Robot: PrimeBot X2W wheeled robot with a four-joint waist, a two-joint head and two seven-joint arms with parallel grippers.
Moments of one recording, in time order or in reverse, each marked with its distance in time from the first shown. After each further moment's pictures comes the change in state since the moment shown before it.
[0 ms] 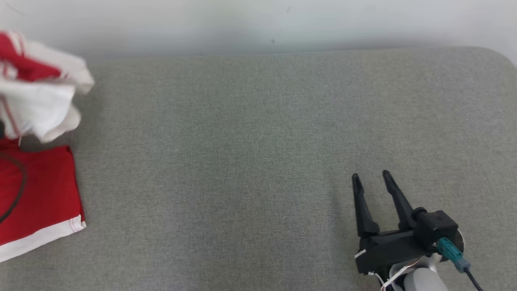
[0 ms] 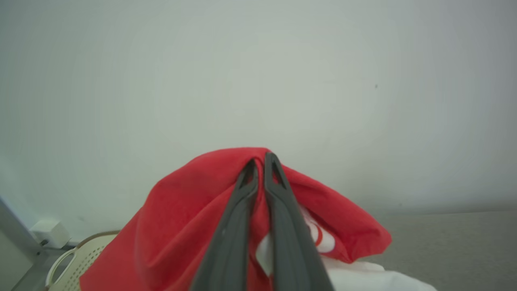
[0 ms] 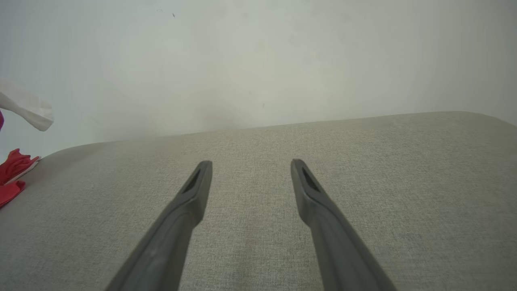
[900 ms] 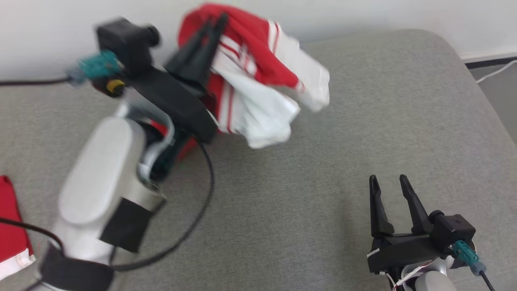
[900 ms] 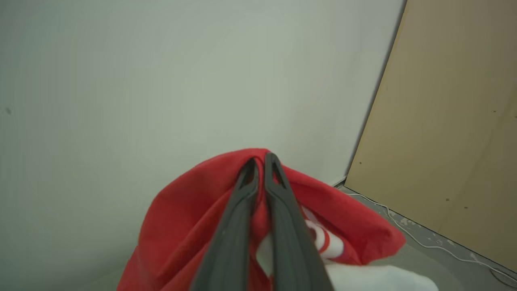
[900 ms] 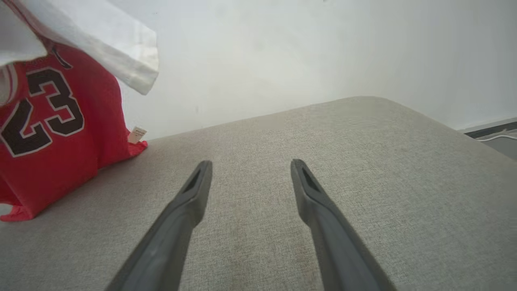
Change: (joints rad) left arm -0.007 -0.362 -0.269 -0.435 -0.096 -0.005 0.164; right arm 0.015 -0.001 -0.062 0.006 0.049 0.000 0.000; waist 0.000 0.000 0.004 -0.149
